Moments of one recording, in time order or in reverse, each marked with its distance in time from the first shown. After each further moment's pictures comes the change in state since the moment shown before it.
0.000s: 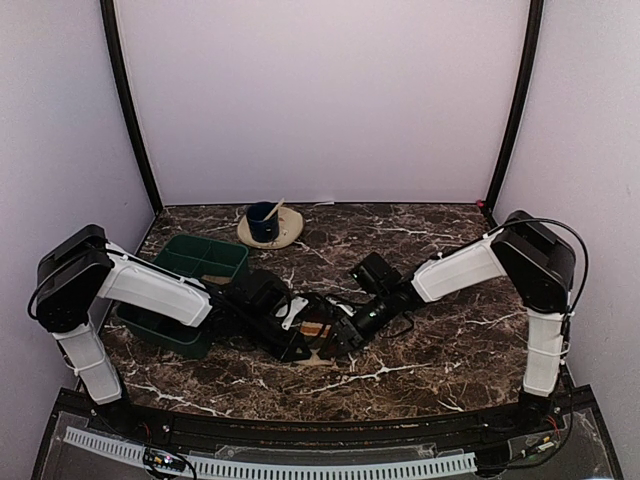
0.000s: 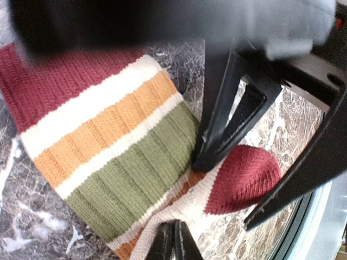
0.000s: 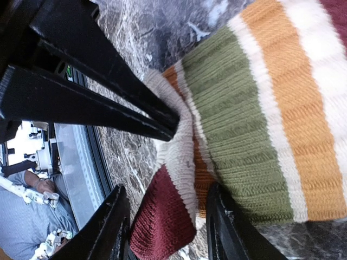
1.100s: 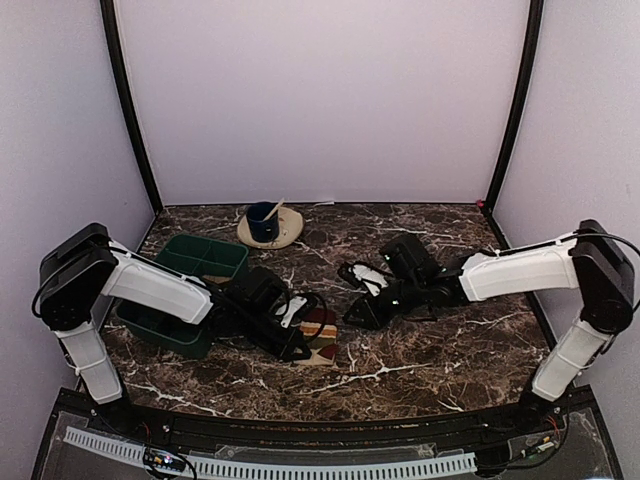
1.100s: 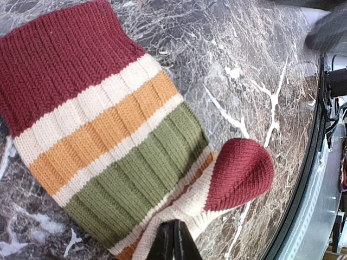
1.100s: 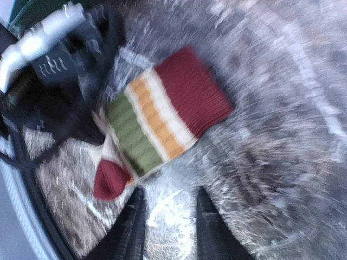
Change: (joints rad) left arm 0.027 0.018 0.004 0.006 0.063 -0.028; right arm -0.009 -0.333 -0.168 0.043 0.478 -0.083
